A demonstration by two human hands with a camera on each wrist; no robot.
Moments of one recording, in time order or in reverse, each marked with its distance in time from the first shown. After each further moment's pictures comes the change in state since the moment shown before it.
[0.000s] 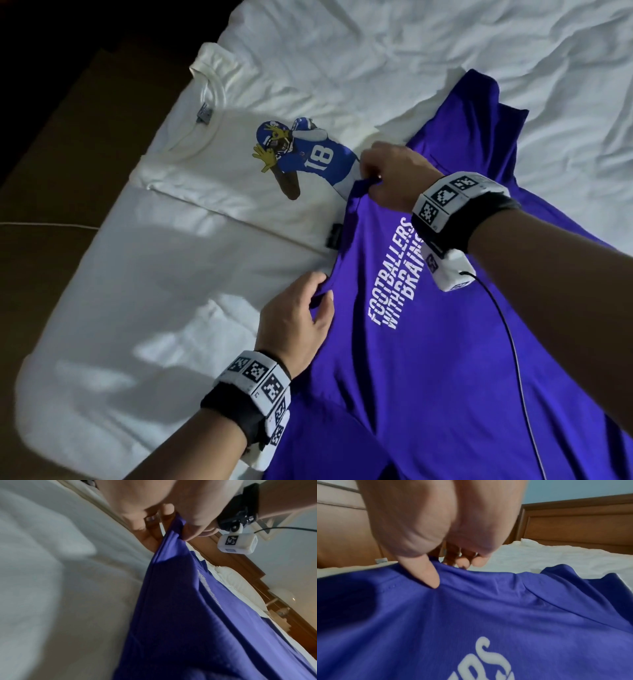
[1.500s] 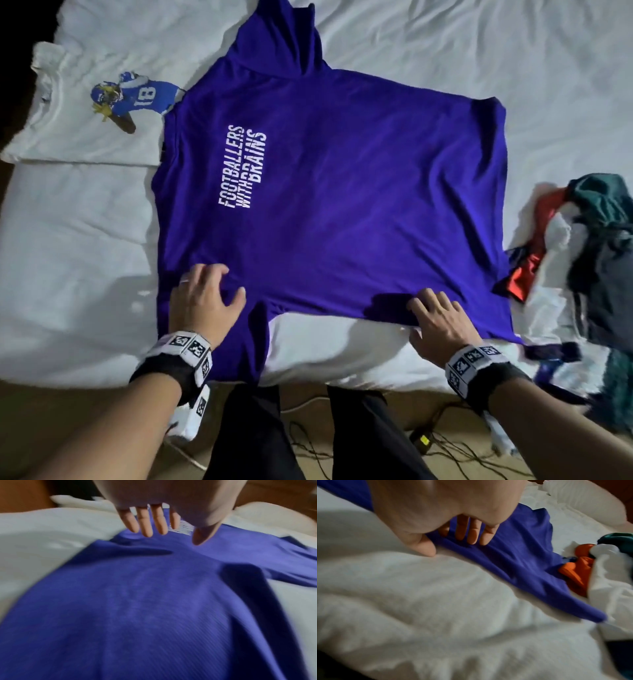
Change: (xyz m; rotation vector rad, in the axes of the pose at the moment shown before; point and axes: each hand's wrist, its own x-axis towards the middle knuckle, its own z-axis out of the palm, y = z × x) left_hand -0.185 0.072 0.037 0.662 -0.268 0.036; right_hand -0.569 0.084 0.204 -0.077 -0.108 0.479
